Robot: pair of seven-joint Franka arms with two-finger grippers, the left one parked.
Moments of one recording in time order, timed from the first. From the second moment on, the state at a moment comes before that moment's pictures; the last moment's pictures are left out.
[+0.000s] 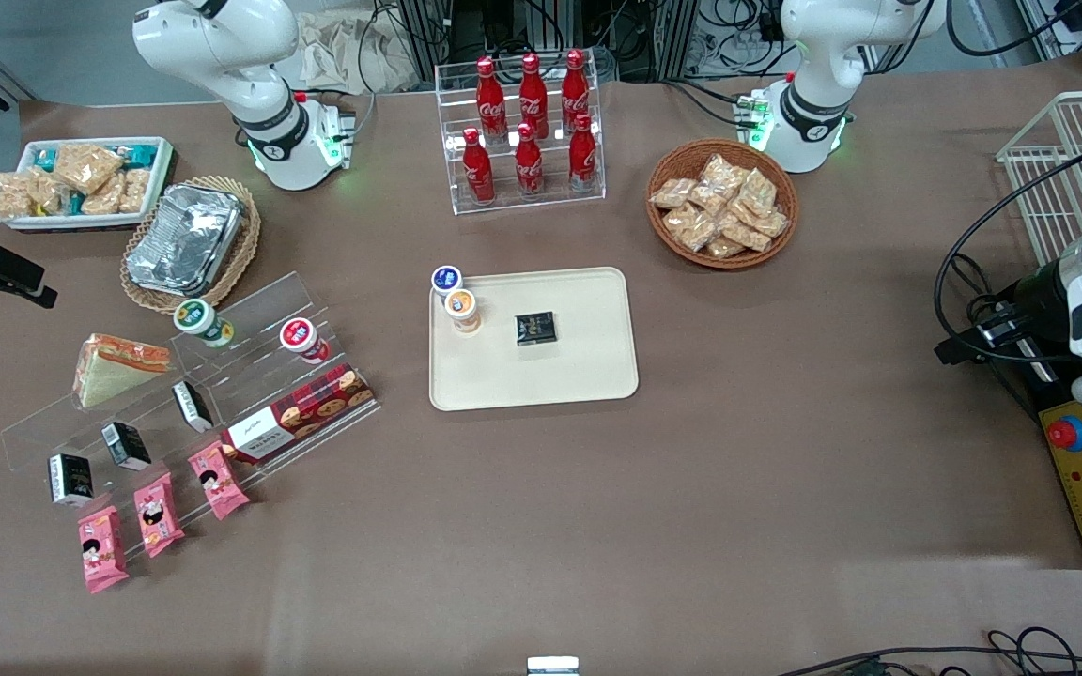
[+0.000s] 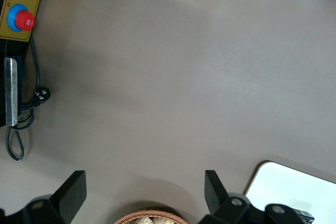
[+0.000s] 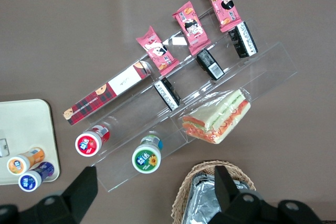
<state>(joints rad) 0.12 -0.05 -0.28 -1.64 0.04 1.60 -0.10</state>
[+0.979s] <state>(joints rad) 0.10 -0.05 -0.32 -1.66 0.04 1.49 -0.46</state>
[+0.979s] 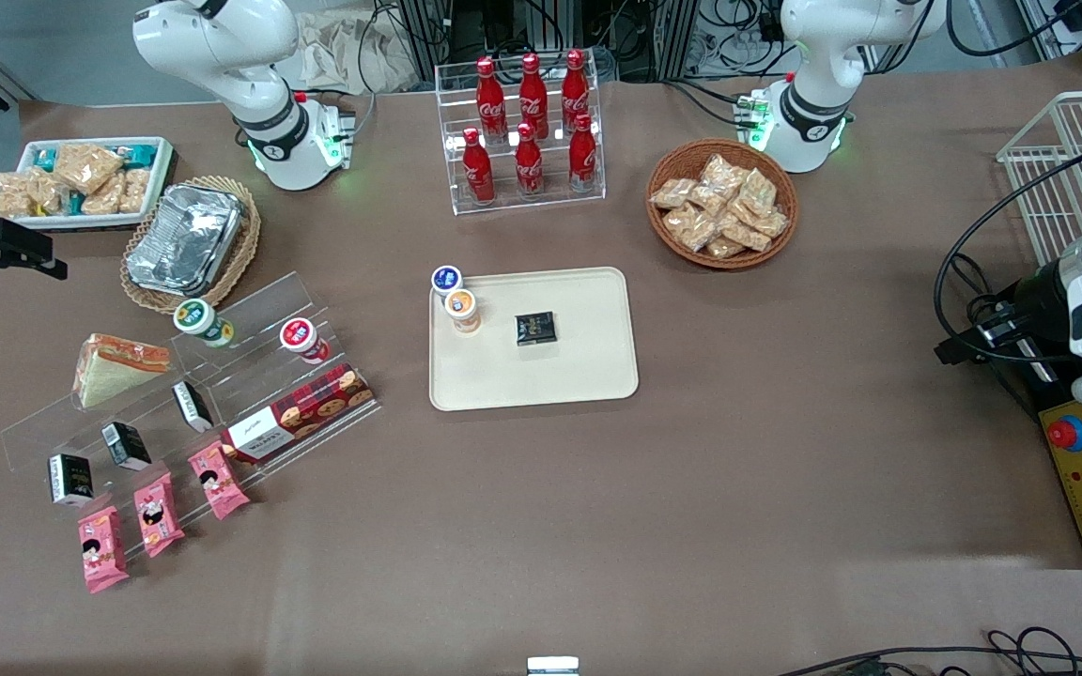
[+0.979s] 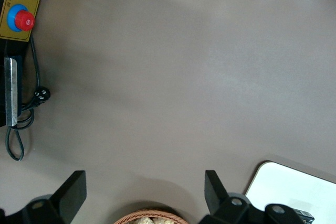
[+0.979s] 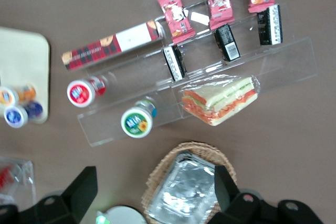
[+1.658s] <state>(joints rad) 0.09 -0.05 -0.43 -1.78 0.04 1.58 -1.03</state>
